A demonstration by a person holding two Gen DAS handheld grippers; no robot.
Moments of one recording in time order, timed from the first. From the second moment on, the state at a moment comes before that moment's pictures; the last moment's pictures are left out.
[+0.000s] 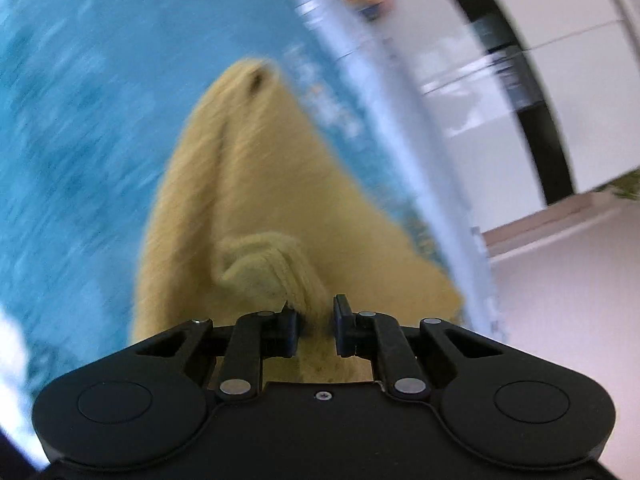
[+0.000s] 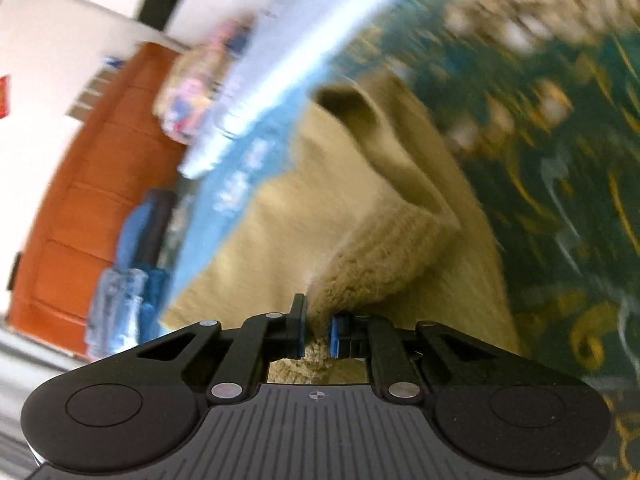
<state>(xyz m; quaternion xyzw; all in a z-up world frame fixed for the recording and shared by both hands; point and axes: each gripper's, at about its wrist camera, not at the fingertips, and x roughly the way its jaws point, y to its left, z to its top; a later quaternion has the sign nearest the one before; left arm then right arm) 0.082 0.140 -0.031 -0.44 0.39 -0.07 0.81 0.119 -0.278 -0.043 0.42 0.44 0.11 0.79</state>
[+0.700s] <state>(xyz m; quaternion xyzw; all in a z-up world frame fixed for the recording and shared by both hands) 0.107 0.176 0.032 -0.32 0.34 -0.08 0.88 0.127 -0.335 0.024 0.37 0.38 0.12 0.84</state>
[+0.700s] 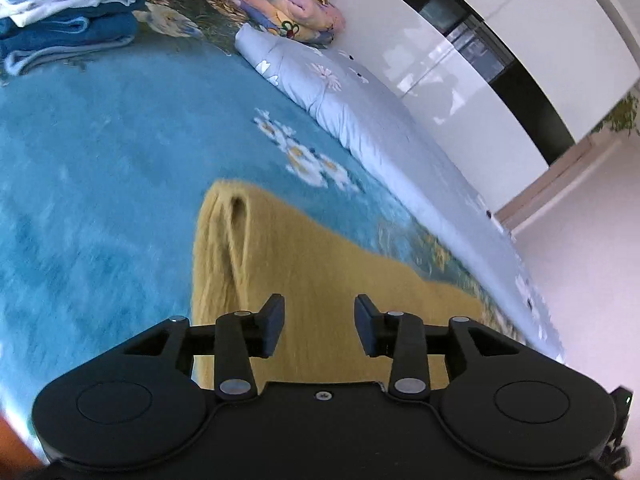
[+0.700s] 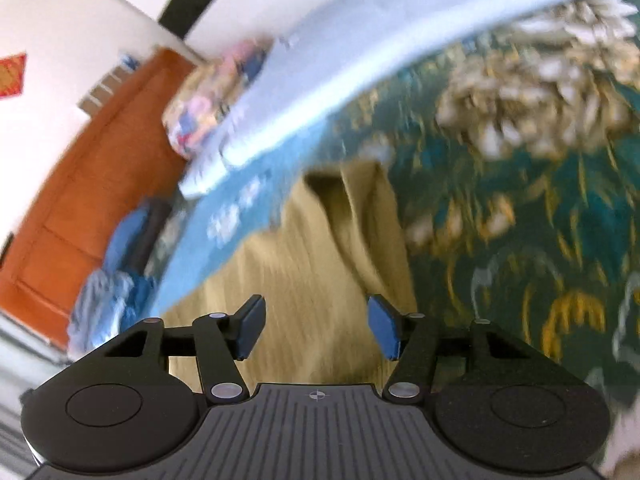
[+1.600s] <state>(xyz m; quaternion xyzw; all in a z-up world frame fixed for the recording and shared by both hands) 0.192 0.222 0.007 -0.43 0.35 -0.02 0.83 0.279 -0.328 -0.039 0.53 0.39 0.09 0.75</state>
